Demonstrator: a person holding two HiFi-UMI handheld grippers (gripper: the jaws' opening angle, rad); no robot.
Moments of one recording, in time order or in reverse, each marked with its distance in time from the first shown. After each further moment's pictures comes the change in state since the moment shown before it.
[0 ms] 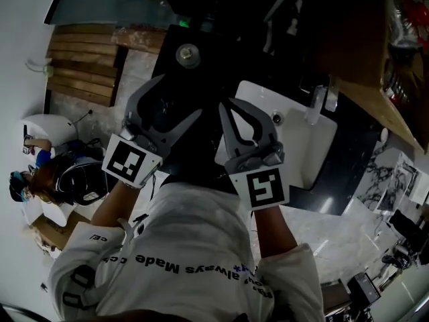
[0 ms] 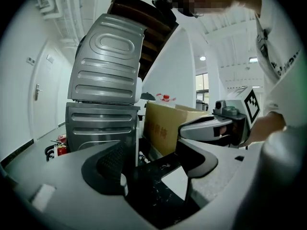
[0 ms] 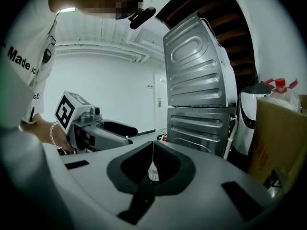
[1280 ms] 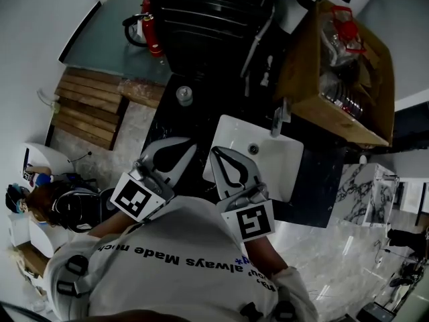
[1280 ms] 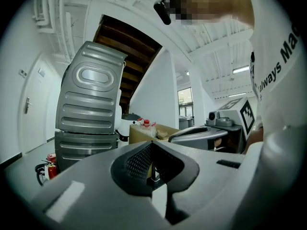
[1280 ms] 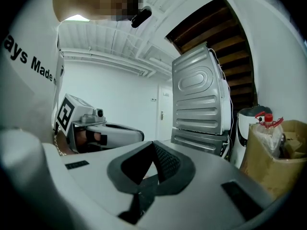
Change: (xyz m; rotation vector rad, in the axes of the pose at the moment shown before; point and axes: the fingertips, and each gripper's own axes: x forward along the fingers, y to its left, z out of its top) left arm -0.094 -0.137 0.121 0.047 -0.174 -0.107; right arm -0.142 0.073 0.102 -0.074 -0.105 -0.005
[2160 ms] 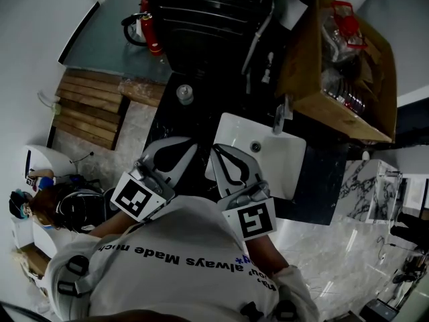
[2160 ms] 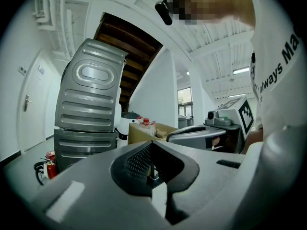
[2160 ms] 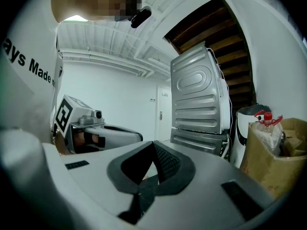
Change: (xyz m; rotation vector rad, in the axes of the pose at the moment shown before) left arm 0.005 0.004 -0.002 -0.012 0.015 -0.015; right arm 0.006 -0.006 0.001 0.011 -0.002 -0.011
